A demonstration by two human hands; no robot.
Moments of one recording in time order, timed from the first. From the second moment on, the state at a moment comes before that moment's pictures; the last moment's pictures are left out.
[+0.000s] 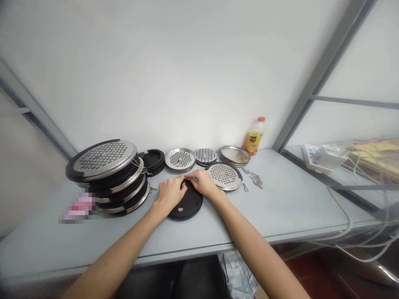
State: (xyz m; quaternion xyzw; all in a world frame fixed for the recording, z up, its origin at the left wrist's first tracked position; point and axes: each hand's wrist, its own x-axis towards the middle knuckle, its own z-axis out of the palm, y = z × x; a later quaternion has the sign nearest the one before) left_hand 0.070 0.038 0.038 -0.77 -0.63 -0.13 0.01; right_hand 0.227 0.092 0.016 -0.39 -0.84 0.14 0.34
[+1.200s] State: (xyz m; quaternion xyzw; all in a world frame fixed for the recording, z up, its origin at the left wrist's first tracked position) left_hand 0.012 0.015 0.042 -0.92 -0.33 -0.17 -0.13; right_hand 0.229 0.091 0.020 -0.41 -0.85 0.13 0.32
